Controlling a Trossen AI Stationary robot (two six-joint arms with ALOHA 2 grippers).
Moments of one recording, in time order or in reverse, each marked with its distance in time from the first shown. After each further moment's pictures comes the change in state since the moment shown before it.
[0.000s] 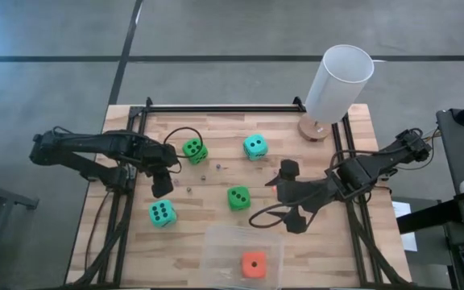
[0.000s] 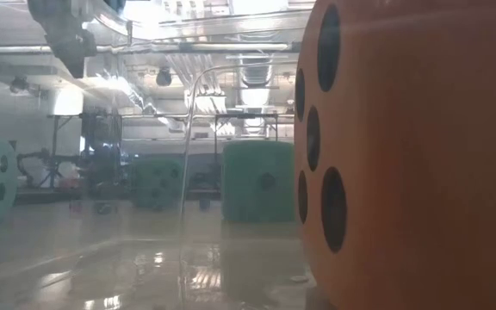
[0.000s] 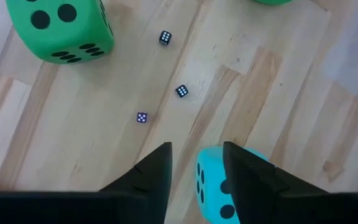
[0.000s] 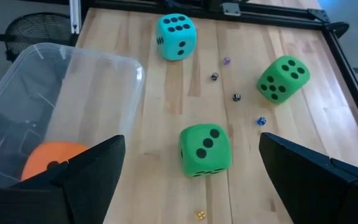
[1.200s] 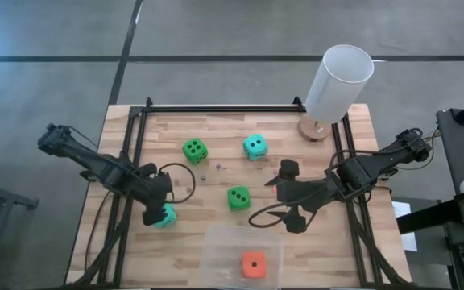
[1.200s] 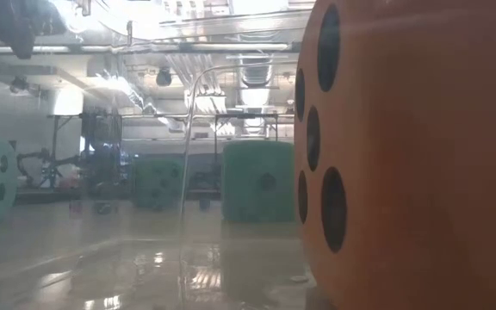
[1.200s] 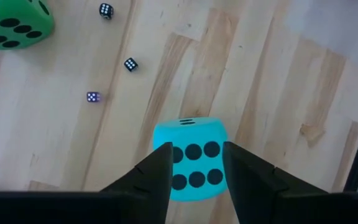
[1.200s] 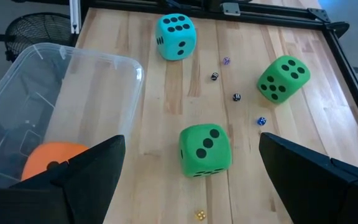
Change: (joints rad) left arm -0.430 0.053 0.000 0.009 -0.112 -0.292; right arm 0.000 0.000 0.000 0.001 -0.002 0.000
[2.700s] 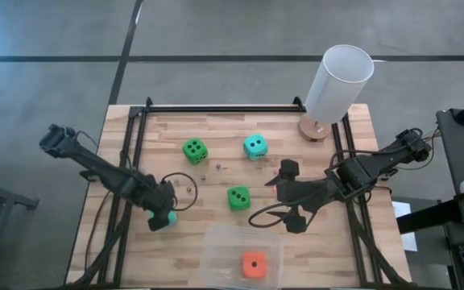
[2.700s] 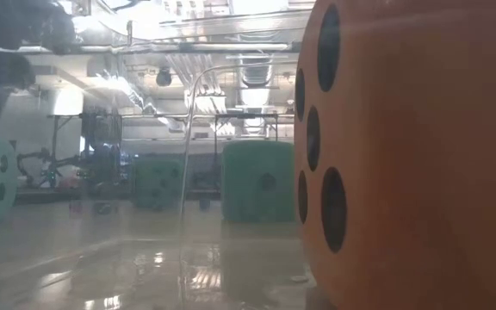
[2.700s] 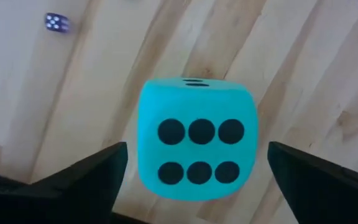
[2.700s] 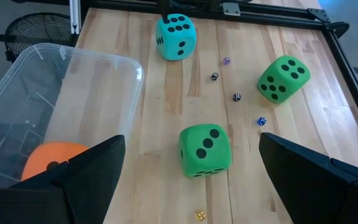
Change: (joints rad) left arm -0.024 0.038 -0.244 0.157 0.122 -0.179; right arm 0.000 0.000 0.000 0.000 0.000 0.000
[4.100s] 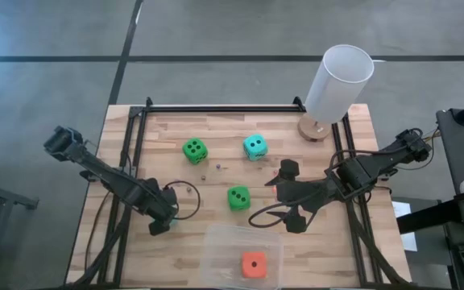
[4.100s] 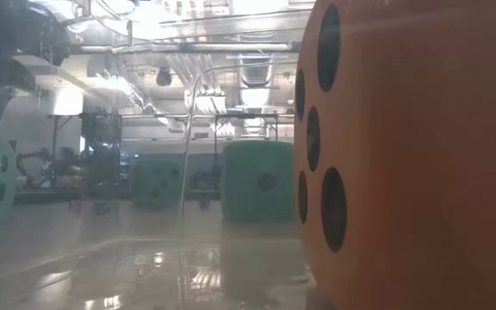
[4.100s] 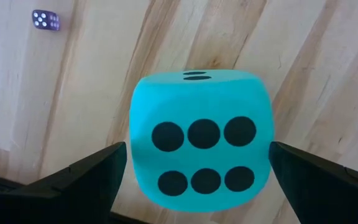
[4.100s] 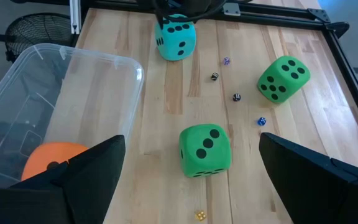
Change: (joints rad) left arm -0.044 0.097 -0.001 0.010 -0.020 0.027; right arm 0.000 0.000 0.000 0.001 0.000 0.000
